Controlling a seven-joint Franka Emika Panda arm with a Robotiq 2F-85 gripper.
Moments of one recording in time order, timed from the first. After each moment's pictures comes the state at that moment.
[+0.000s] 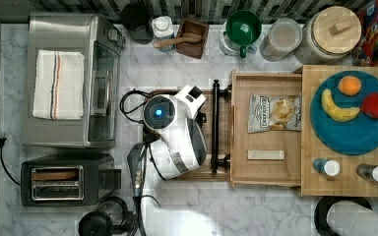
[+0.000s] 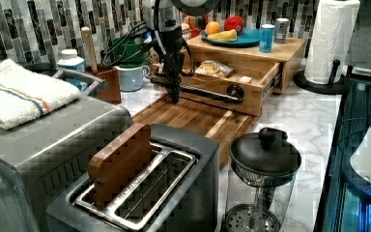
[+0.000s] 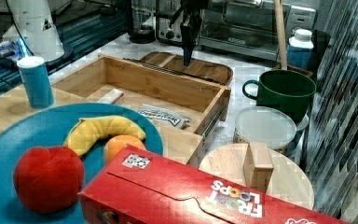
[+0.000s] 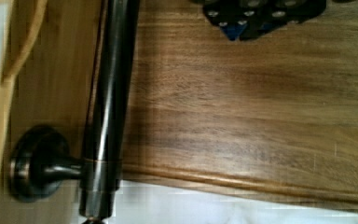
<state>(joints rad) 0.02 0.21 0.13 -2.25 -0.30 0.84 -0.52</state>
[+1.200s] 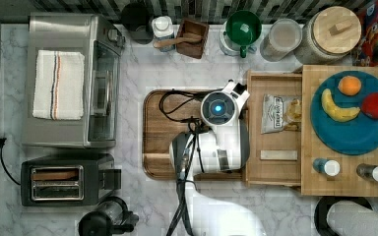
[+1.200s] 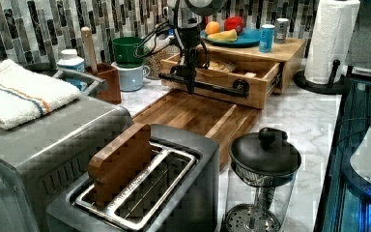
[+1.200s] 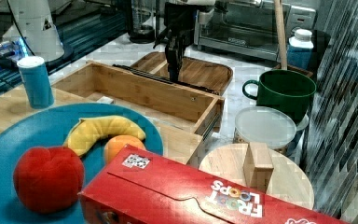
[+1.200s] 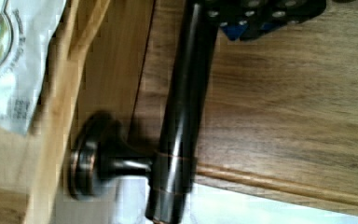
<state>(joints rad) -0.18 0.25 0.10 -2.25 -0.25 0.91 -0.84</state>
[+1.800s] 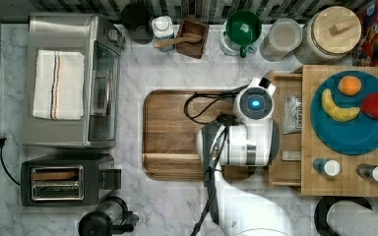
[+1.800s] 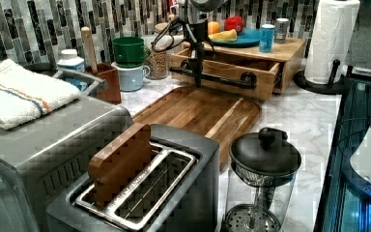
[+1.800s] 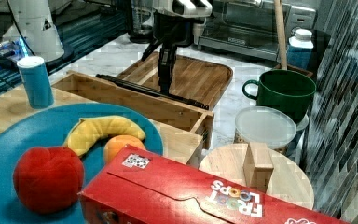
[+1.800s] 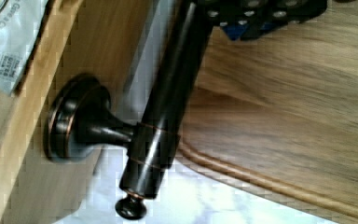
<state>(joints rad) -0.31 0.29 0.09 -2.18 -0.23 0.90 -1.12</state>
